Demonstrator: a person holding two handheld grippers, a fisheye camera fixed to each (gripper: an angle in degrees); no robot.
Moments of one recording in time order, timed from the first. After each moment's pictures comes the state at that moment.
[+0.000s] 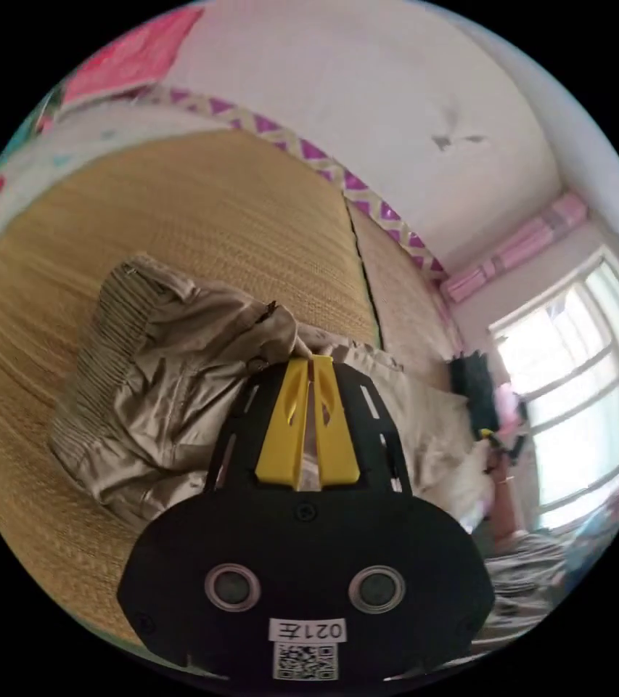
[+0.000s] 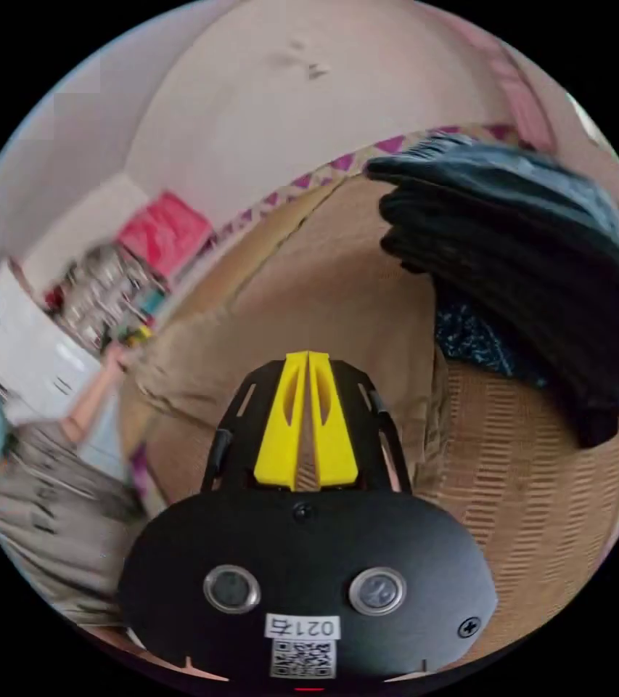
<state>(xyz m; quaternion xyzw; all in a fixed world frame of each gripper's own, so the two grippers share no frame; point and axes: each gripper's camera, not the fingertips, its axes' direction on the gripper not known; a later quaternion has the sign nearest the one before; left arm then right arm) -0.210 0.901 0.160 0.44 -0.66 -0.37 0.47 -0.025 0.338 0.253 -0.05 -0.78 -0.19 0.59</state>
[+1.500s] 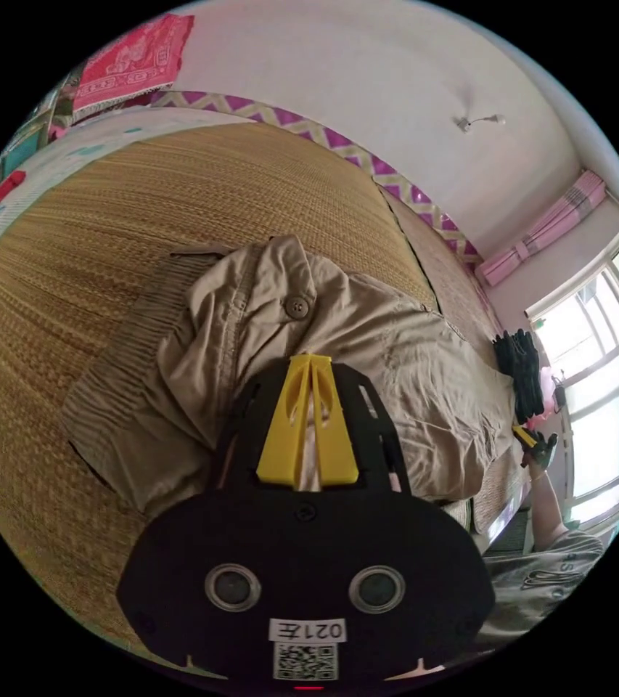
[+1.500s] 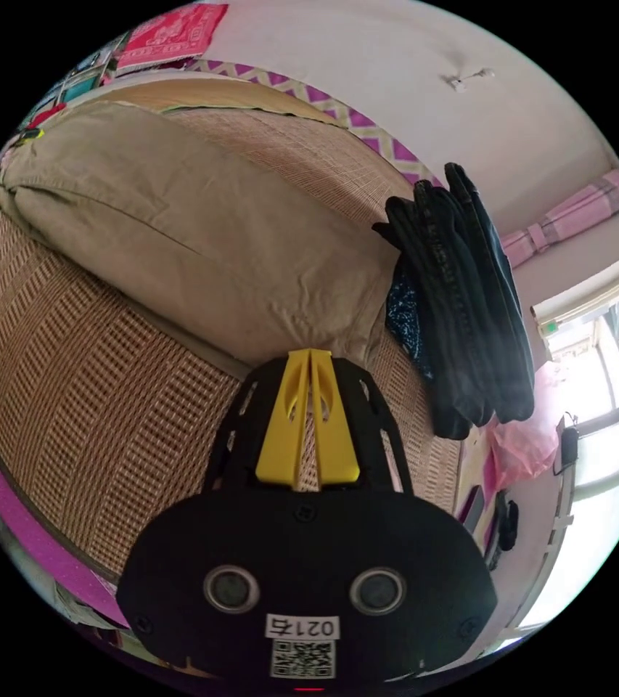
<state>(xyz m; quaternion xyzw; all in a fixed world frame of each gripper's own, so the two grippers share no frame) -0.233 0.958 0.256 0.42 -0.67 -0.42 0.45 -0.031 0.347 0.082 0.08 -0.52 -0.39 0.76</state>
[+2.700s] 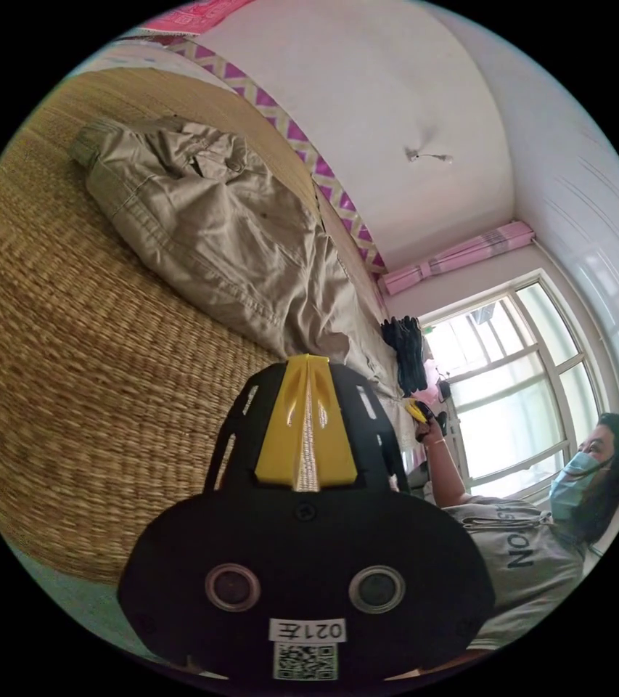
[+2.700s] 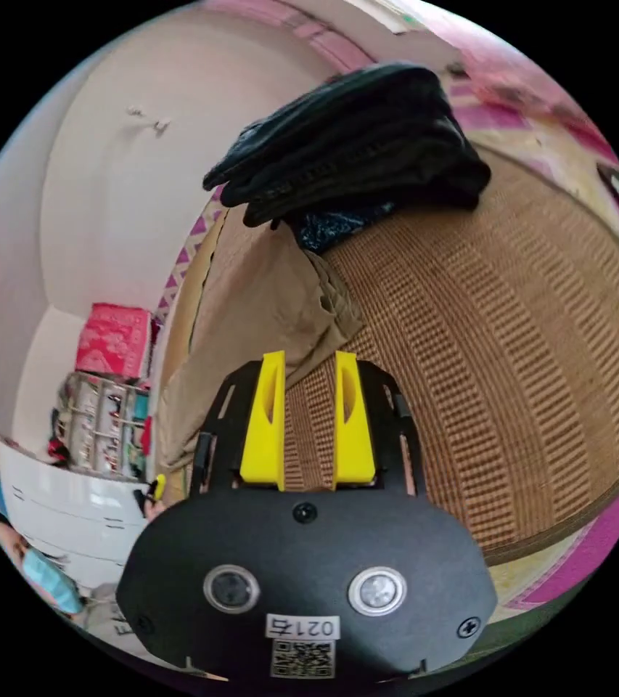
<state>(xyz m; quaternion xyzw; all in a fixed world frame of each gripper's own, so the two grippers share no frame) -0.214 1.068 0.413 0.55 -0.51 -0.33 0.57 0.079 0.375 0.523 -0.33 -0.76 0.09 0.56</state>
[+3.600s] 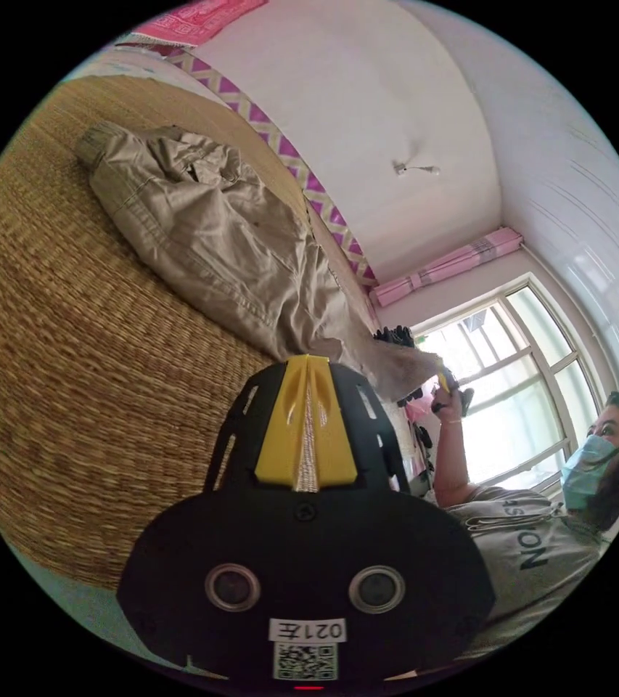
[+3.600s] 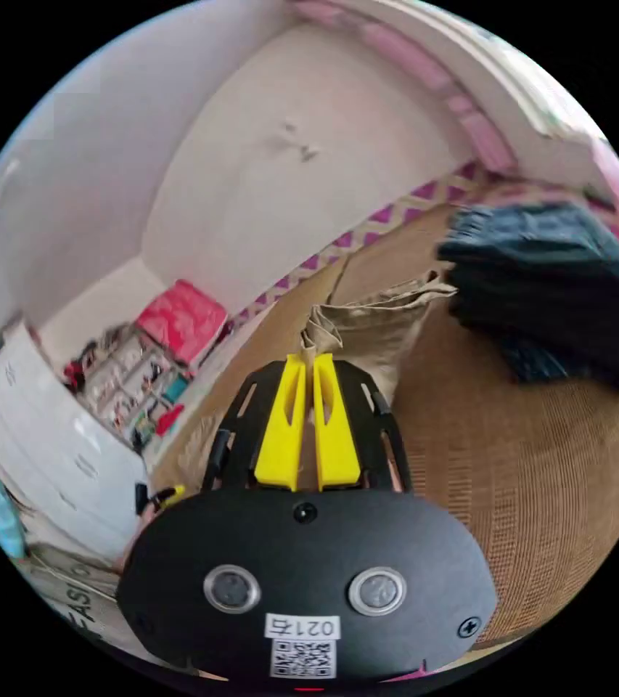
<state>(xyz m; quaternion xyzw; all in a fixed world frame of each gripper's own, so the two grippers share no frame) -0.155 1.118 0.388 0.57 -0.52 -0.29 0.56 0.133 0.191 0.249 -0.03 -0.85 0.02 0.53</state>
